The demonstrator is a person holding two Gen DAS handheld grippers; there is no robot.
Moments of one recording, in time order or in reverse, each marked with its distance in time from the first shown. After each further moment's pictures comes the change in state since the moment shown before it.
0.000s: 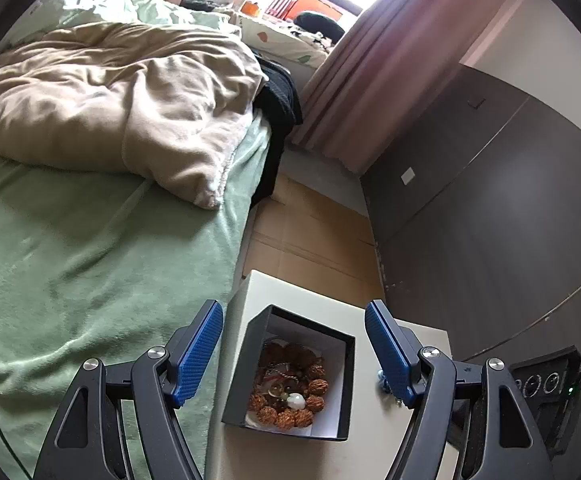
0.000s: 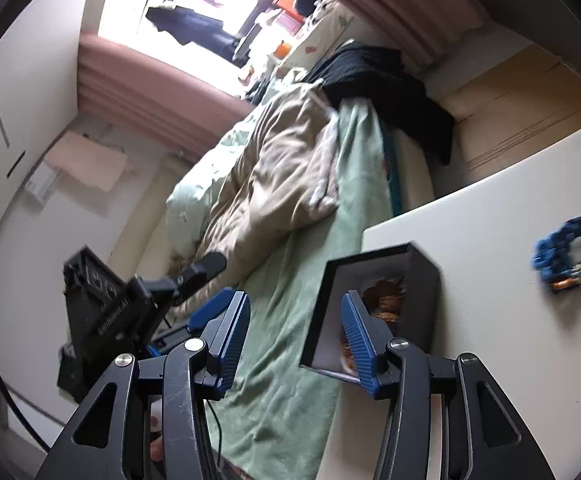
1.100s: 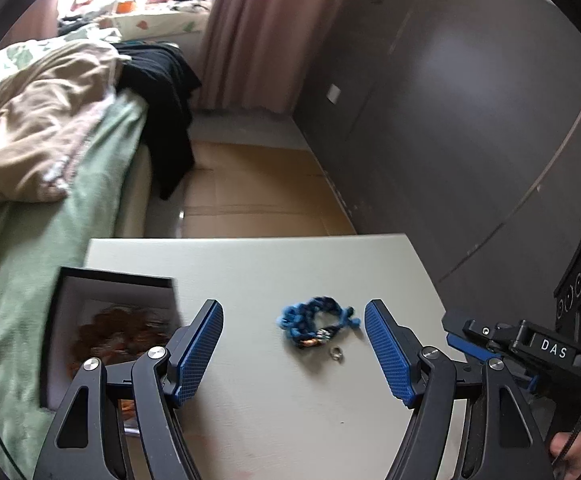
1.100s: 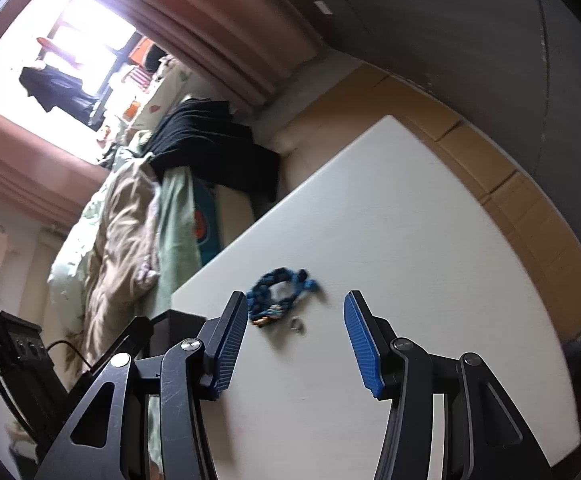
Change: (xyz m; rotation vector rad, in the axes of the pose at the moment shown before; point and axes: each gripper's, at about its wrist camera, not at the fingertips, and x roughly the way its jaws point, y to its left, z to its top) left arm 0.087 -0.145 -0.082 0.373 0.173 -0.067; right arm -0.144 -0.107 0.023 0.235 -0.122 -0.502
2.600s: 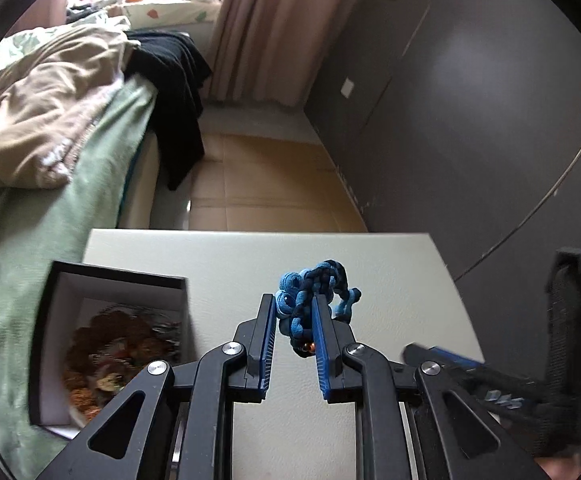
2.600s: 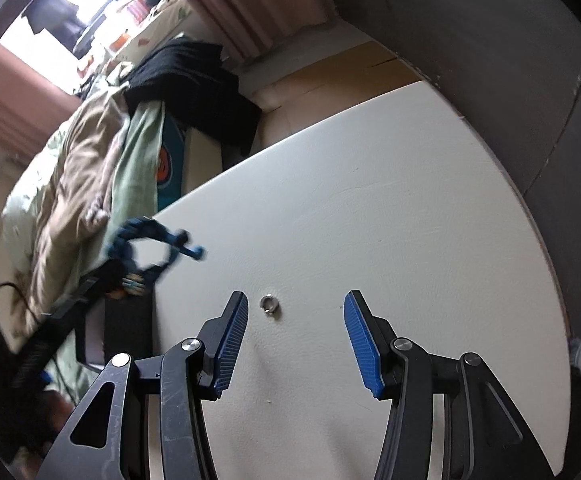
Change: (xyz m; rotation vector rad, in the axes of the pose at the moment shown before) left arm 0.012 0.020 0.001 -0.052 -0.003 0.026; right arm 0.054 0.029 -0.014 -0.200 0.145 -0.169
